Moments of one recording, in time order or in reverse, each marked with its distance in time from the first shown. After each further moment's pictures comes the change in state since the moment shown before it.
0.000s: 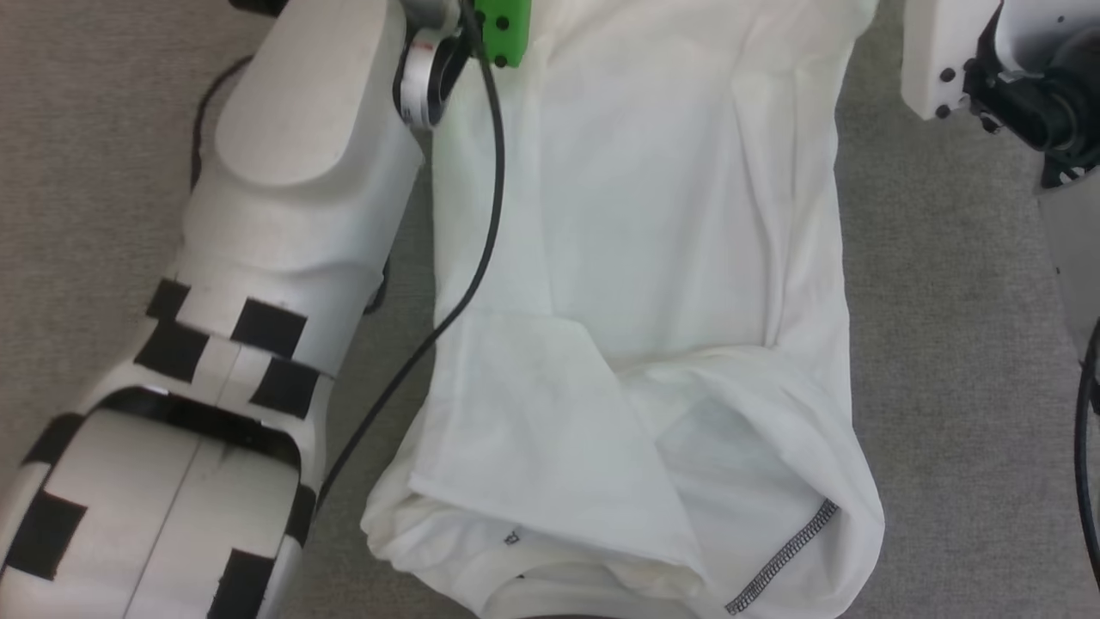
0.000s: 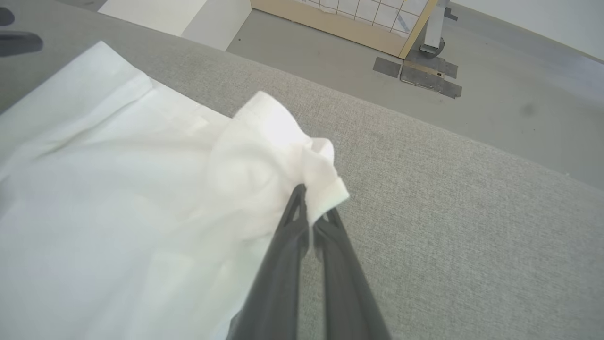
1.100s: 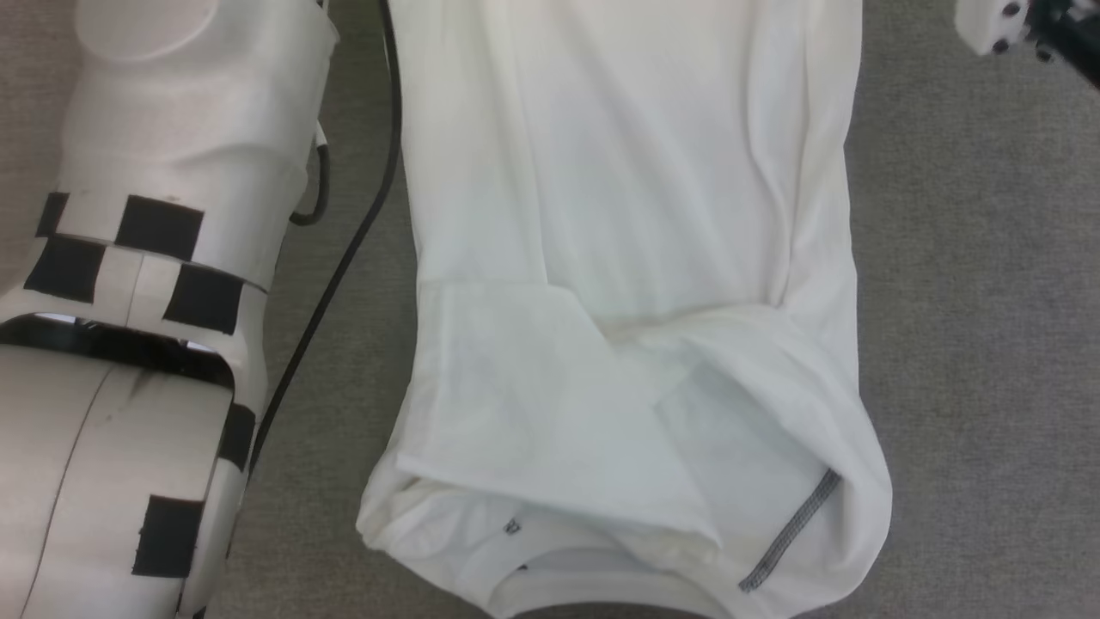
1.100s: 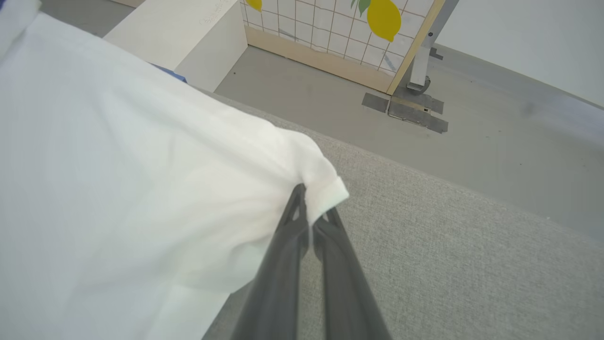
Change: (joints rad) left arm -0.190 0.040 0.077 0.158 -0.112 0.024 -0.024; right arm -0.092 -0.078 0.056 0.030 0.065 0.001 -0.130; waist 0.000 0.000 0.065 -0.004
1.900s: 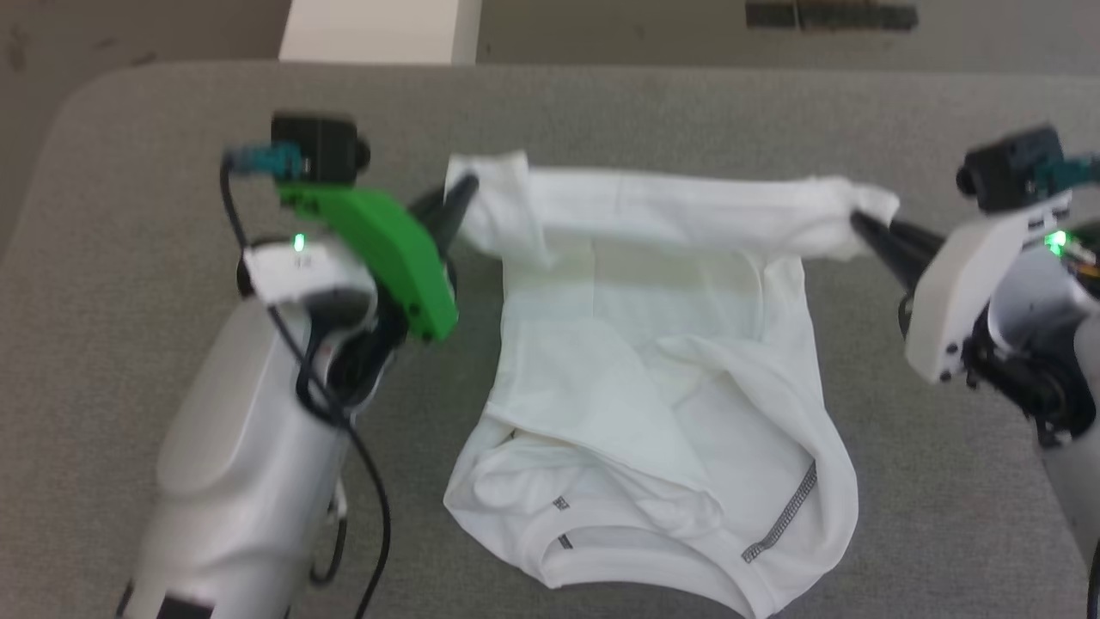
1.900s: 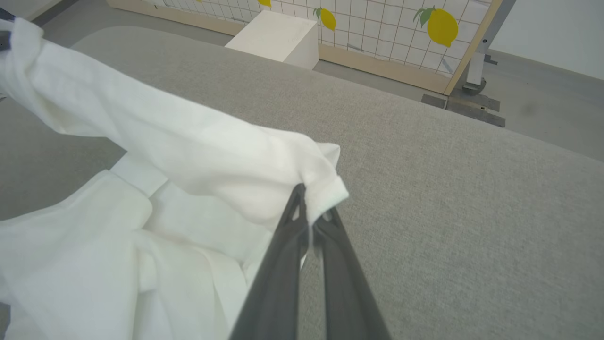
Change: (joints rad) left arm 0.810 0.111 0.021 -0.666 -0.213 -0.128 -0.030; right arm 0.576 -0.072 -0.027 -0.239 0.174 0.000 -0.033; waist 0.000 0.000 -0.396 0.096
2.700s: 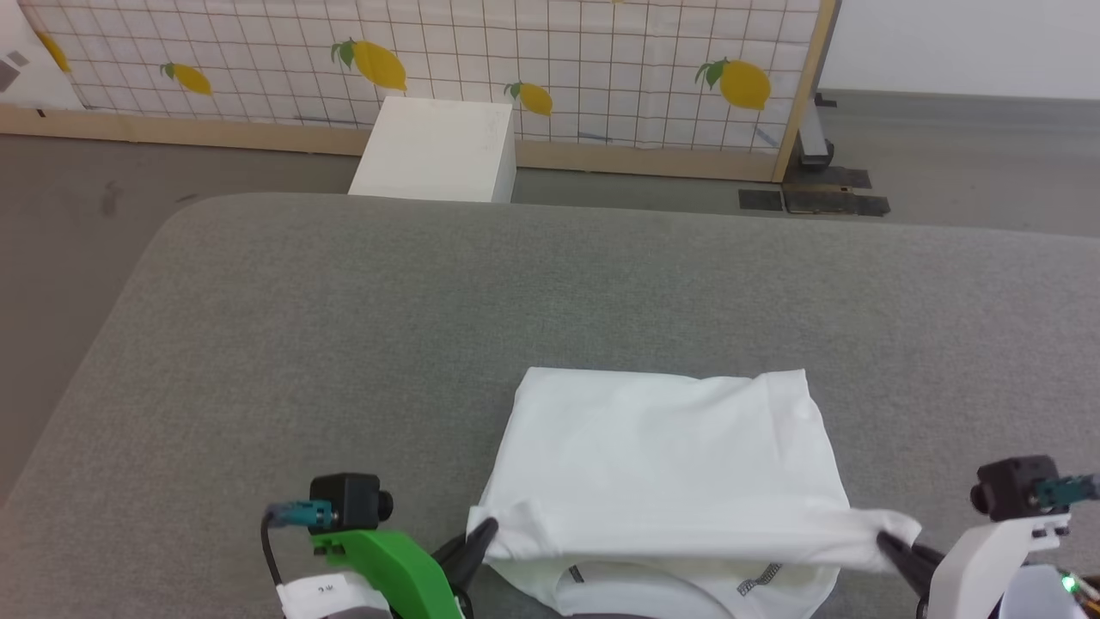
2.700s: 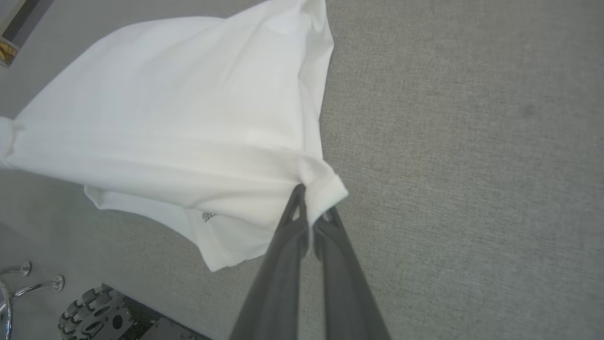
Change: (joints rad) left arm 0.700 0.030 -0.029 -0.319 -0.111 0.124 0.008; right arm 0.698 0.213 -0.333 -0.284 -0.114 0.000 0.192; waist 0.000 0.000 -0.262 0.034
